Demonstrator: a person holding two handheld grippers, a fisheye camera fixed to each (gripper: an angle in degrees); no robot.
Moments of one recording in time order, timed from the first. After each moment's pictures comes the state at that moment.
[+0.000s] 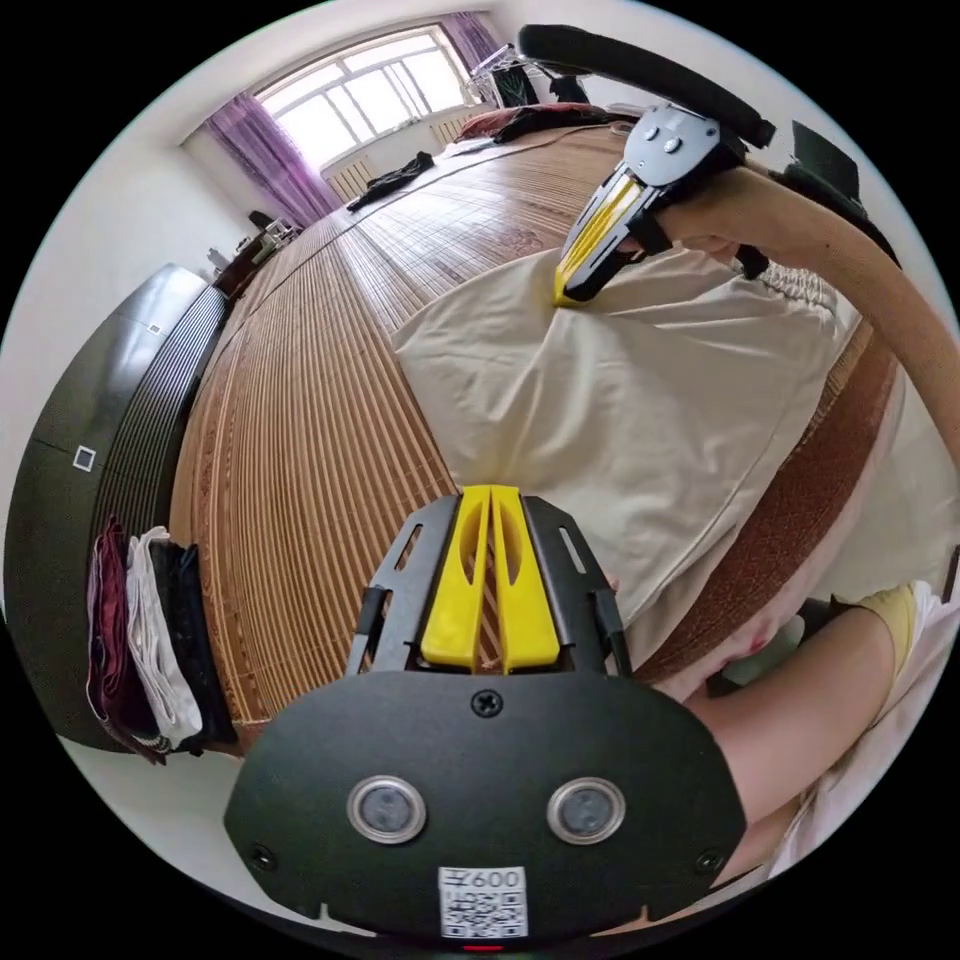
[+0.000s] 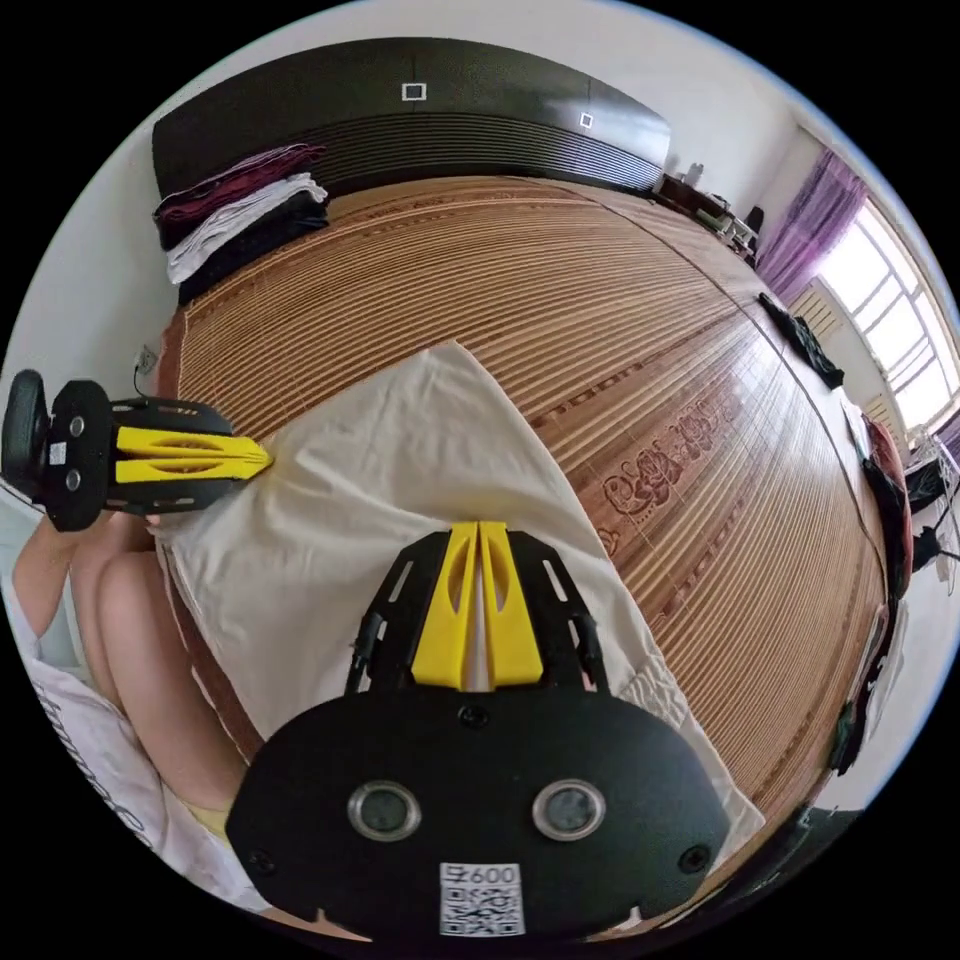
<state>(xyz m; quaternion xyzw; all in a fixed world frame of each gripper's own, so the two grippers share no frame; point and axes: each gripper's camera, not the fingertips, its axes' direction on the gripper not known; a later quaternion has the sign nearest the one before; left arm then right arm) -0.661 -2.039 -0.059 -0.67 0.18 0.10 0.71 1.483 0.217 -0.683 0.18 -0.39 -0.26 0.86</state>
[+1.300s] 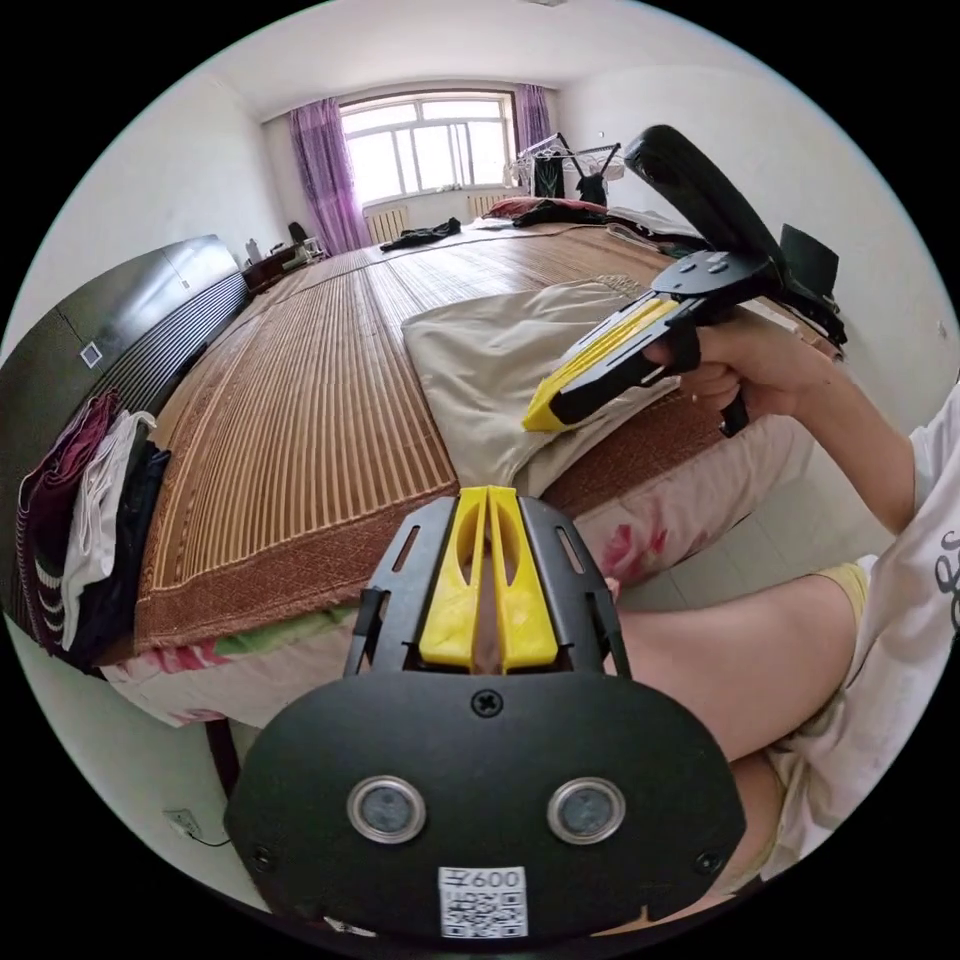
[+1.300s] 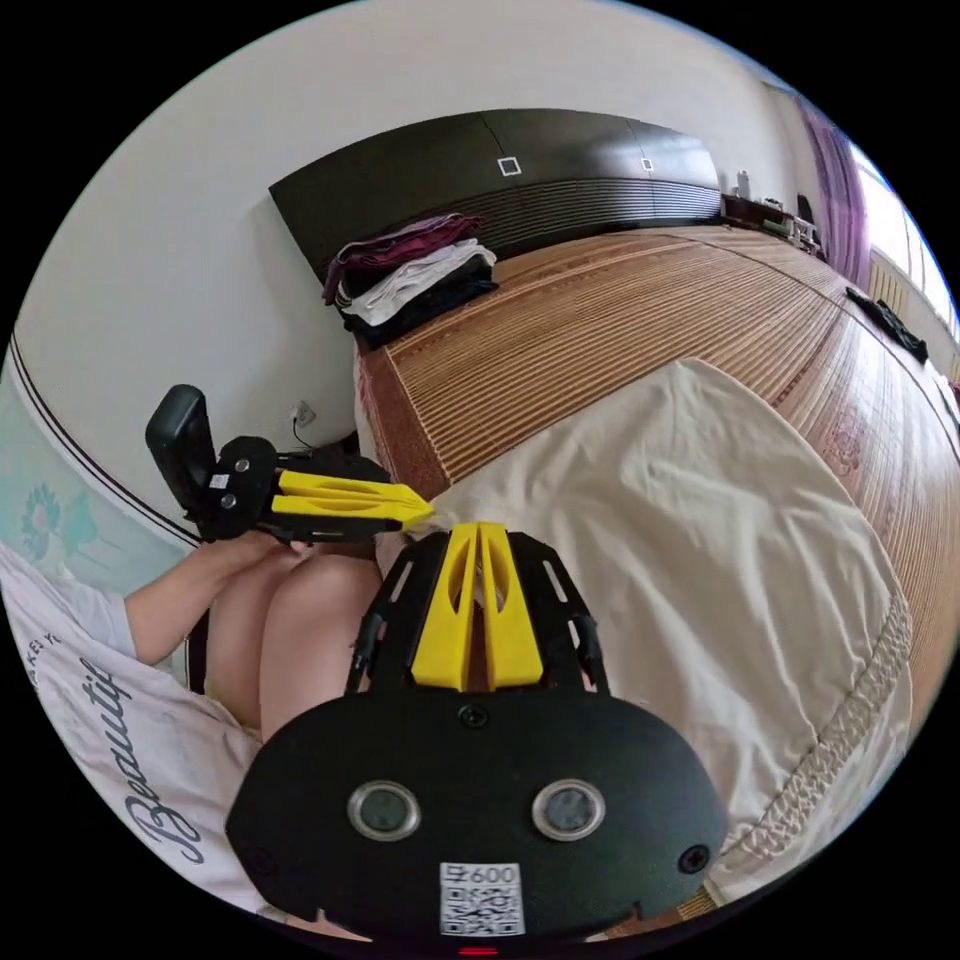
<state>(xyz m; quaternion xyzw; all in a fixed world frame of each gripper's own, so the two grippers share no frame) -0.771 -2.241 -0.280 -0.59 0.18 -0.02 0.79 1.552 0.357 -0.889 0.23 -0.55 -0.29 0.75</state>
